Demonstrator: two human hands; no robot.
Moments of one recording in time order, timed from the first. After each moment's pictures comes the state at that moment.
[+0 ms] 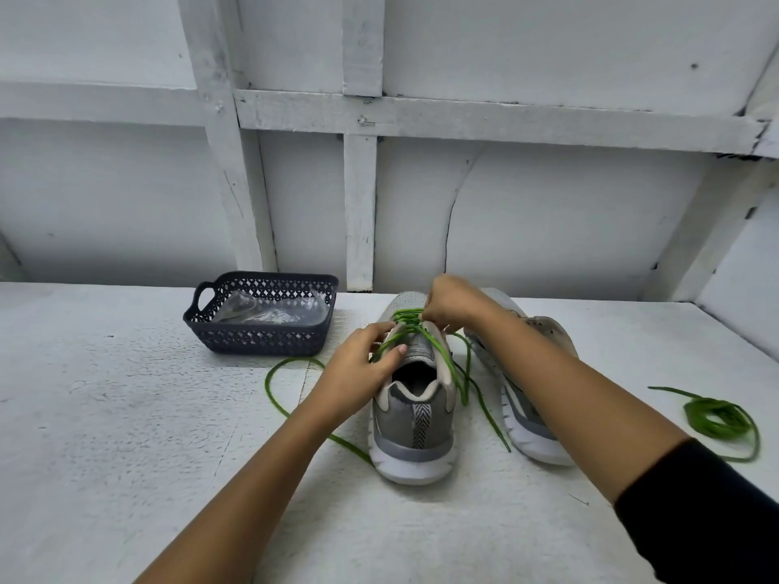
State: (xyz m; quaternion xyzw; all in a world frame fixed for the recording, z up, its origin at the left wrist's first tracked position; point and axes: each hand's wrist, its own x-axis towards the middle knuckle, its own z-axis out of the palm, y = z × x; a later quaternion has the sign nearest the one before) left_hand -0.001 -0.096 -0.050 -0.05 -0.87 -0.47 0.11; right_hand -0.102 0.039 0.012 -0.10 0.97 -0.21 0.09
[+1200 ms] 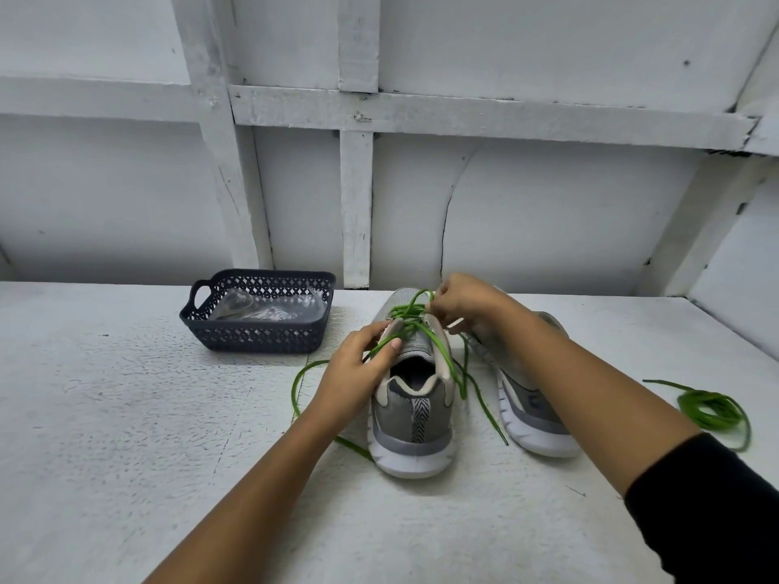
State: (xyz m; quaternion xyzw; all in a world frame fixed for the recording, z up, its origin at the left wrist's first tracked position) left_hand 0.000 -0.095 -0.068 -0.06 -0.80 -0.59 0.11; right_hand -0.107 0.059 0.006 -0.05 0.92 -0.37 0.13
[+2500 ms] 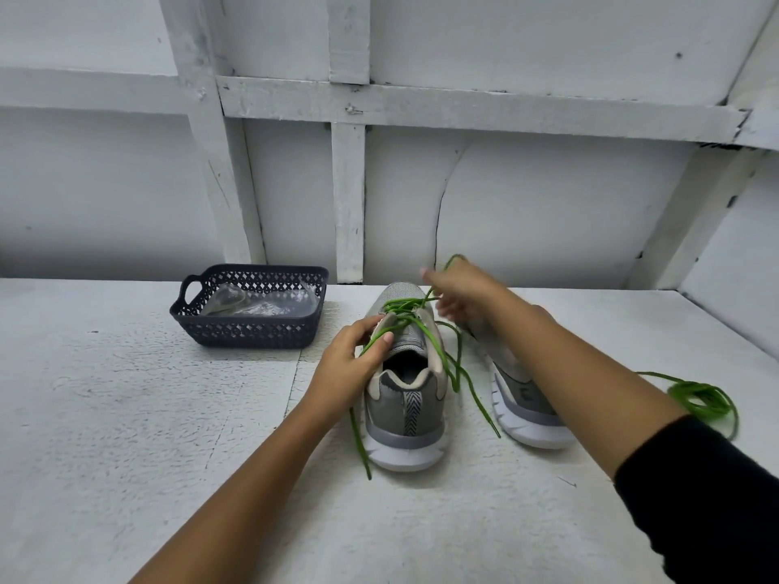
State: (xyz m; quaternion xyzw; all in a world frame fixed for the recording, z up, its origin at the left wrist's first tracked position) left_hand 0.001 -0.095 -0.069 -0.05 -0.79 -0.60 0.11; right_hand -0.102 0.058 0.016 0.04 0.88 -0.45 0.13
